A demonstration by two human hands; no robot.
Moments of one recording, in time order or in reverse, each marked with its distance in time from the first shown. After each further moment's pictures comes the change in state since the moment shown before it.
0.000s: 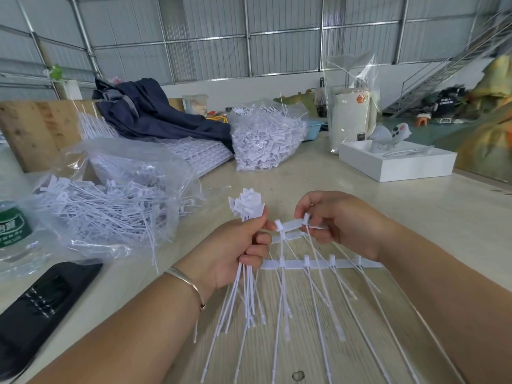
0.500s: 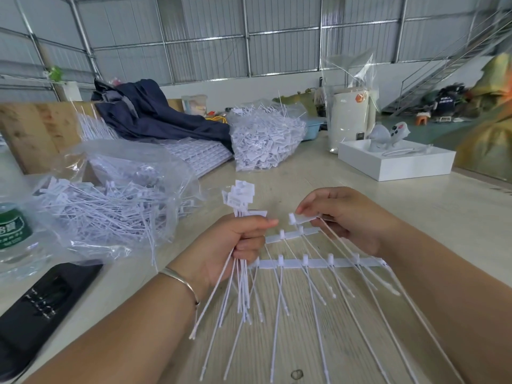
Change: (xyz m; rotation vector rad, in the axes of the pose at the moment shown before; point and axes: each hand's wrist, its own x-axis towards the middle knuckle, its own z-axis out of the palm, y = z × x) left_hand -0.004 0.005 -0.006 -0.009 -0.136 0.098; right_hand 0.003 0.003 -0.010 -0.135 0.126 -0.024
